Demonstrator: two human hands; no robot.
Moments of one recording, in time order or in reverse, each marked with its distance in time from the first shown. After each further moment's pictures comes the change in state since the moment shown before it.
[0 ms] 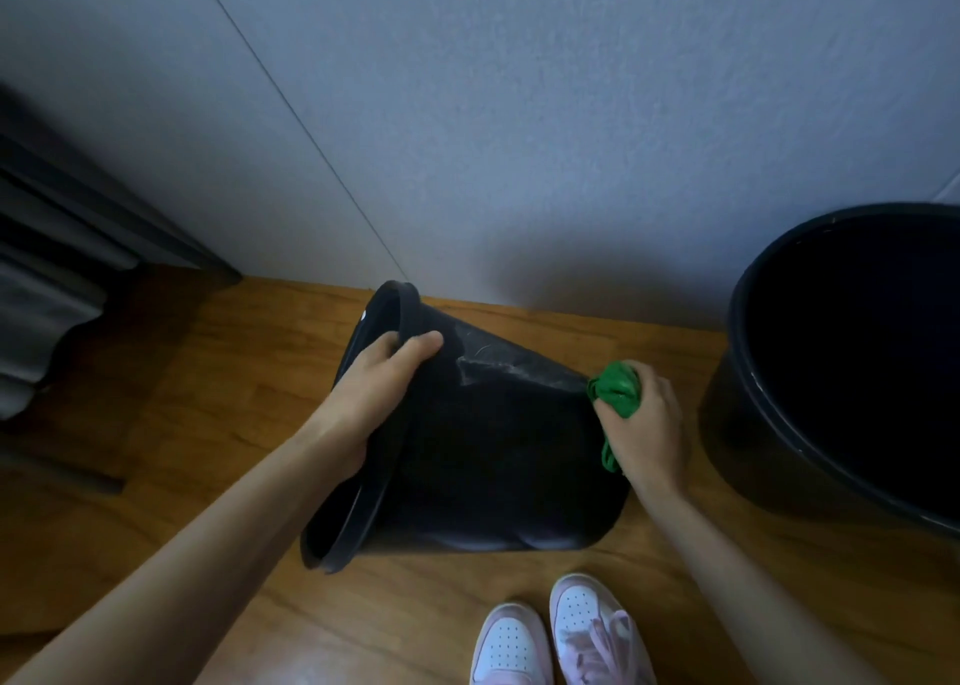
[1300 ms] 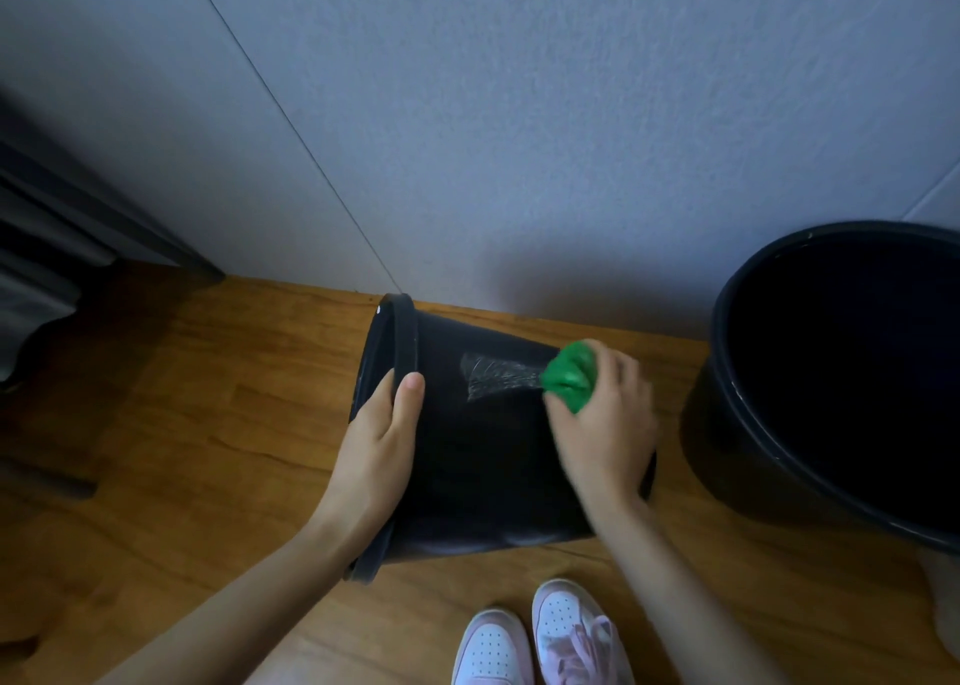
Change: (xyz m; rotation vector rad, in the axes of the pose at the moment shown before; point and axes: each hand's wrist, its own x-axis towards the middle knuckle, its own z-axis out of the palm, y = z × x) left_hand -0.018 -0.039 0.021 0.117 0.234 0.310; right_hand -0.028 -0.061 -0.012 -0.123 0.109 -0.117
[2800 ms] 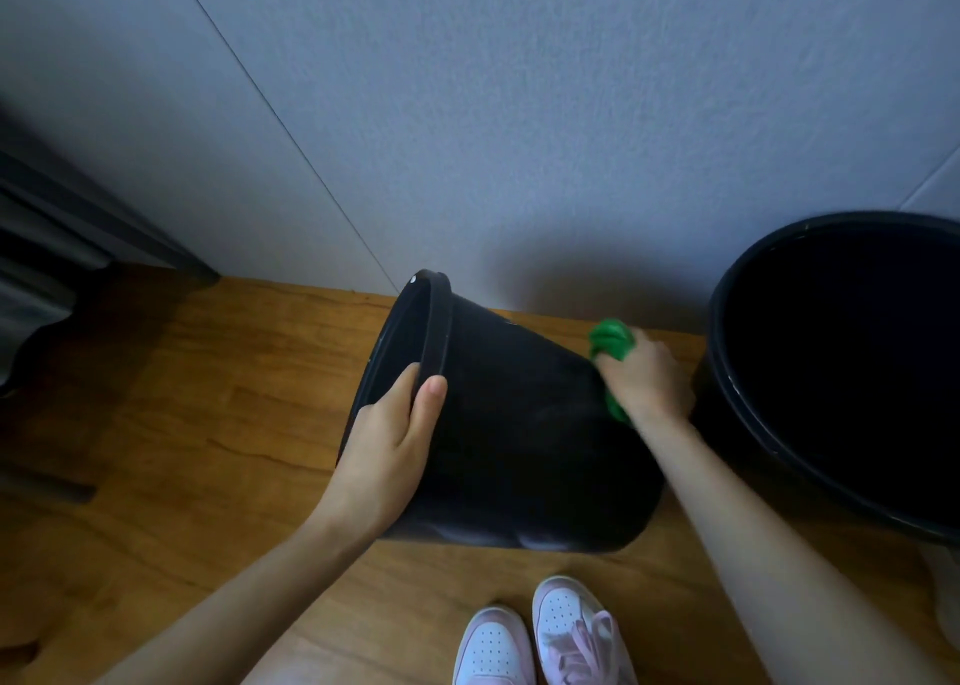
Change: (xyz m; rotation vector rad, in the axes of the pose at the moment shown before) left_hand -0.001 0.009 0.005 0.131 -0.105 0.170; right_hand 0.073 0.035 -0.002 -0.158 -0.259 0.257
